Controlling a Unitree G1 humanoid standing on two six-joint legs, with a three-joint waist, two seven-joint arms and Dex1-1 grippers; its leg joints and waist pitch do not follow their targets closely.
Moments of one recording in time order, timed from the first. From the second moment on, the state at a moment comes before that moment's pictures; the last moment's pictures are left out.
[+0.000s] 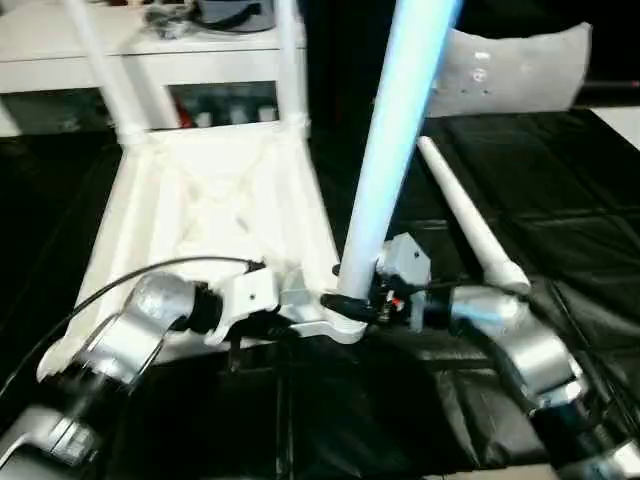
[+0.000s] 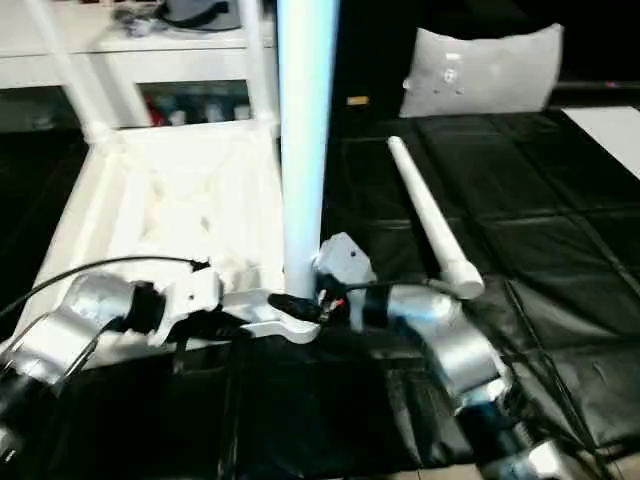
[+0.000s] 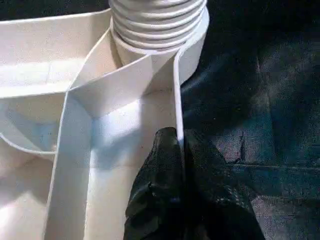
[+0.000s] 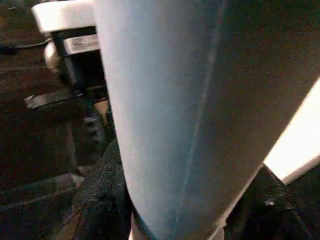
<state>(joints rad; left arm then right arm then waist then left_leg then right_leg) -0.46 0.55 -0.40 0.35 -0.04 0.07 -1.20 -0.34 -0.40 0.33 0.06 0.22 0.26 0.92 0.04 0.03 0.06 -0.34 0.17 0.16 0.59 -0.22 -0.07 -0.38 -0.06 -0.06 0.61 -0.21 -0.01</state>
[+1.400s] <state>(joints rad) -0.23 0.36 -0.30 -0.22 0.07 0.73 -0.69 -0.49 -0.13 0.21 0.34 0.19 0.23 0.60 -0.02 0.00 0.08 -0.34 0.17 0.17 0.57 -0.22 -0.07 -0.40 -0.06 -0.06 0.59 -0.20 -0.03</state>
